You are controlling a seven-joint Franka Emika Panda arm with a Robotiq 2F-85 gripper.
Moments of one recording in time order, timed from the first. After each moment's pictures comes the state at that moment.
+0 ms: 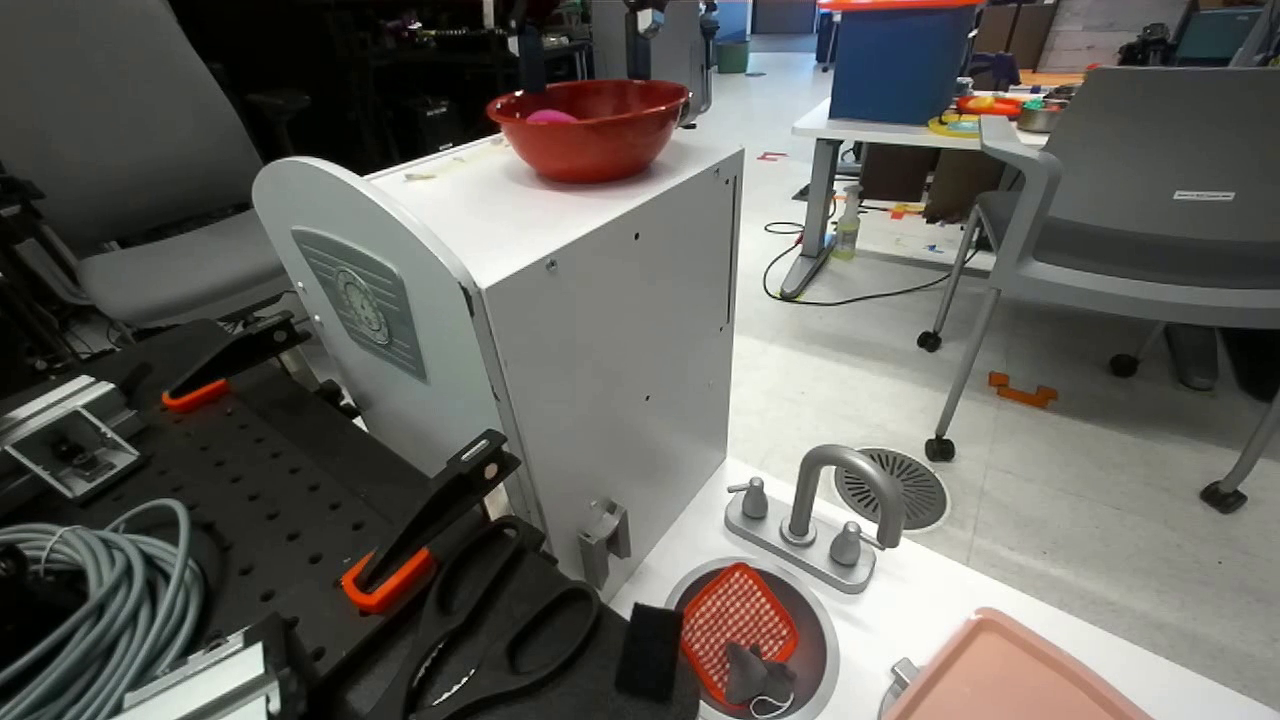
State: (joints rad) arm 0.01 0.37 0.00 -1.87 -0.19 1.98 -0.04
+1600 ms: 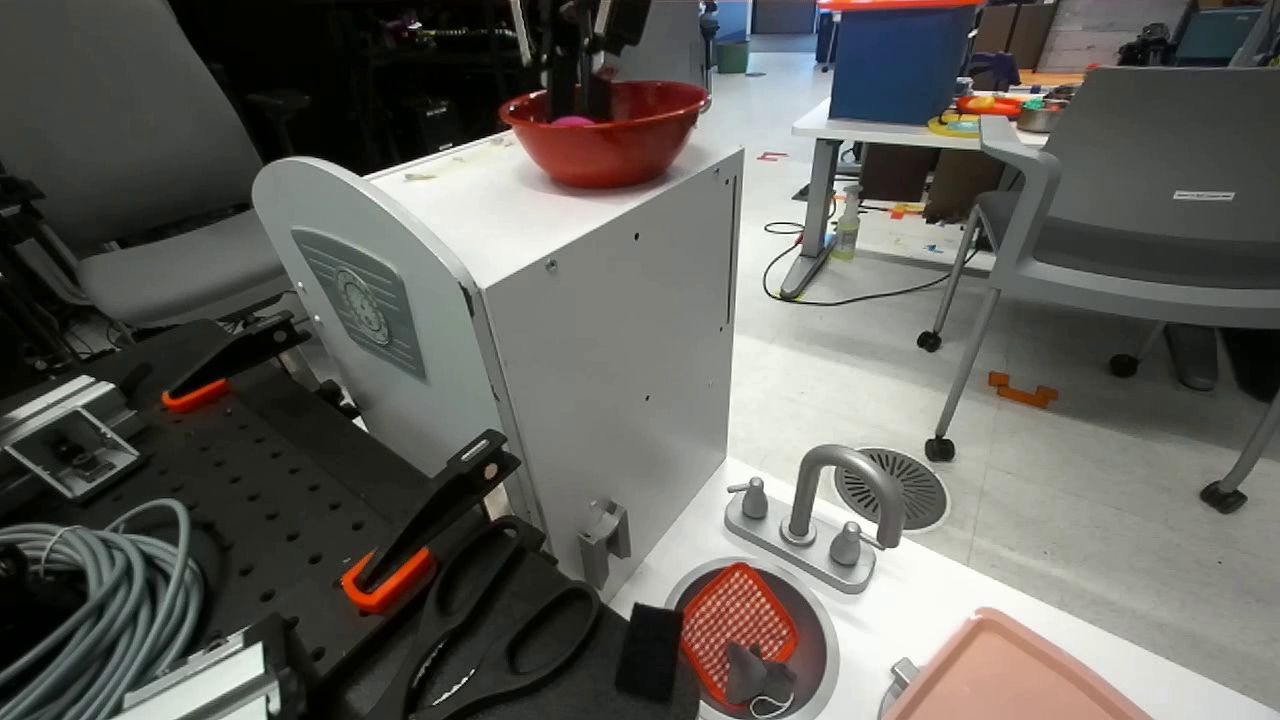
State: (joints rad) arm 0.03 0.49 -0.01 -1.72 -0.19 1.79 0.23
